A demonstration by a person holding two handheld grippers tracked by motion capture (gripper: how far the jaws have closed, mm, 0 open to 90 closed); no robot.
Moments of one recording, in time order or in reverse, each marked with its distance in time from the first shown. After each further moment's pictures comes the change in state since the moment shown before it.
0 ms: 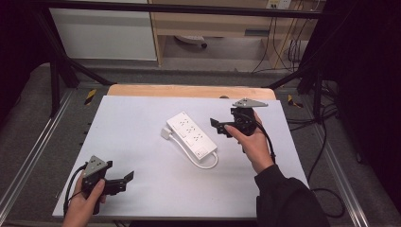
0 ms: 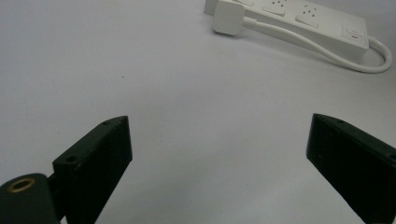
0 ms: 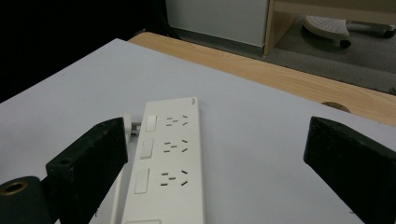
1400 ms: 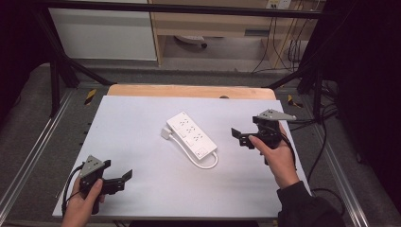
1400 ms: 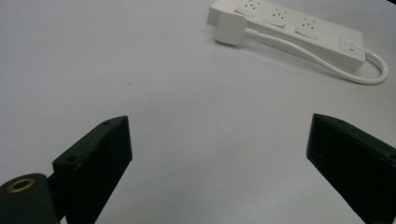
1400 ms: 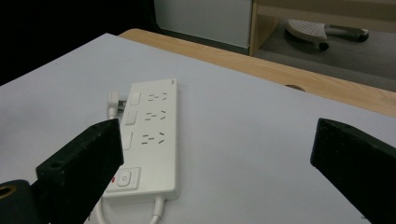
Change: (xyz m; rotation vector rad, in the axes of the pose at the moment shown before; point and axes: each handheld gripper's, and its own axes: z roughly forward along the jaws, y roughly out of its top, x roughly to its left) left arm 0.002 0.001 -0.004 -0.028 0.005 -0.022; right arm -0.023 -0.027 -0.064 -0.021 -0.035 -0.011
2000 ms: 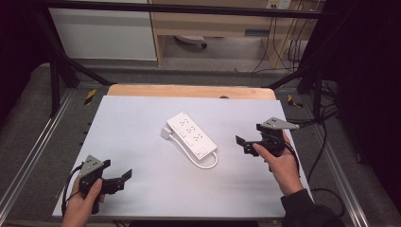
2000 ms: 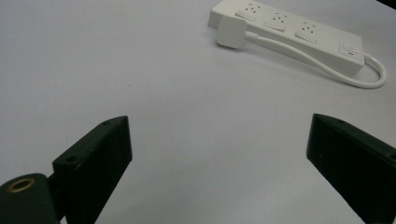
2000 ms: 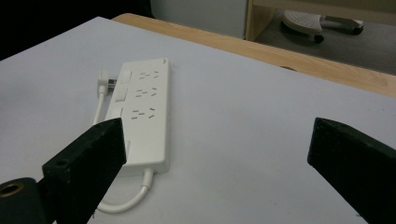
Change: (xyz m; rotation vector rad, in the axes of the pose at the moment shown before) left arm 0.001 0.000 -0.001 -0.009 0.001 -0.011; right arm -0.006 -0.025 -0.006 0.023 -0.016 -0.008
